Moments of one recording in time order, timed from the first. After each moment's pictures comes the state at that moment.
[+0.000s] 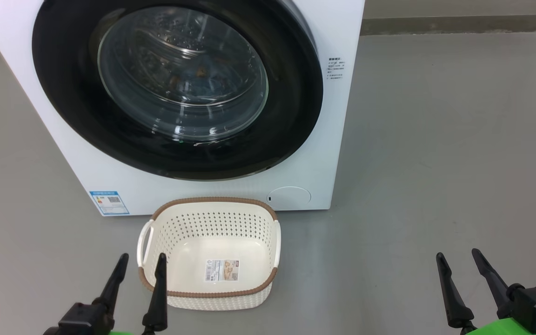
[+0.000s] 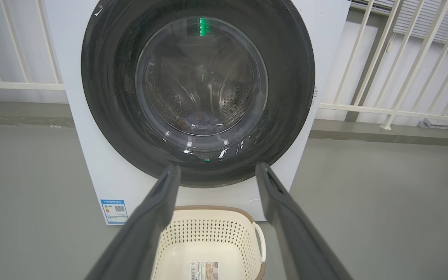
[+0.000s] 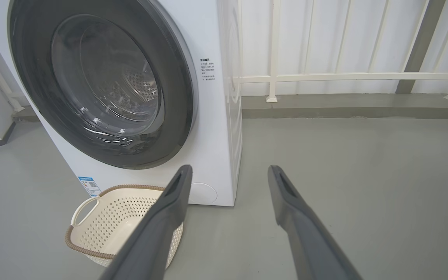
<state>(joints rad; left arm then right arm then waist) 0.03 0.13 -0.25 0.03 -0.34 0.05 -0.17 0.12 -0.04 -0.11 -0.06 0.15 0.13 -0.09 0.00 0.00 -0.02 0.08</state>
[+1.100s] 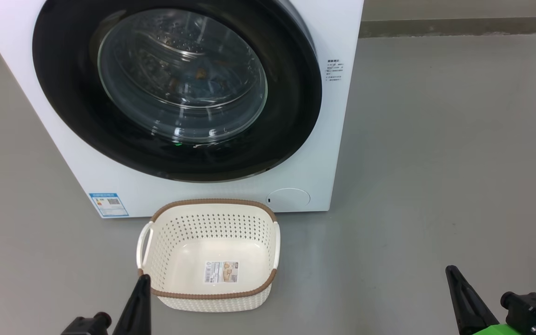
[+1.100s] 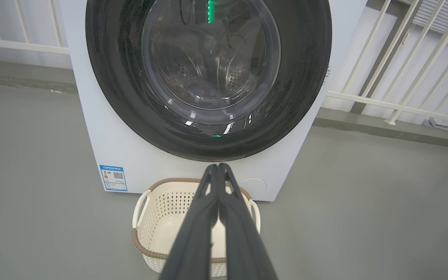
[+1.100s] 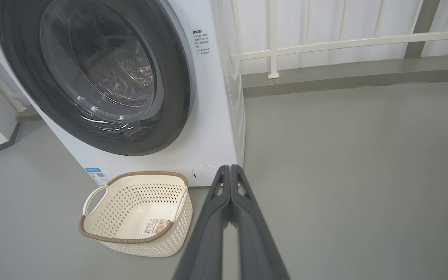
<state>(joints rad) 0.06 0.12 -0.26 0.08 -0.39 0.07 -0.16 0.13 -0.03 -0.11 0.01 0.21 0.13 -0.07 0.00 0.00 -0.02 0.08</state>
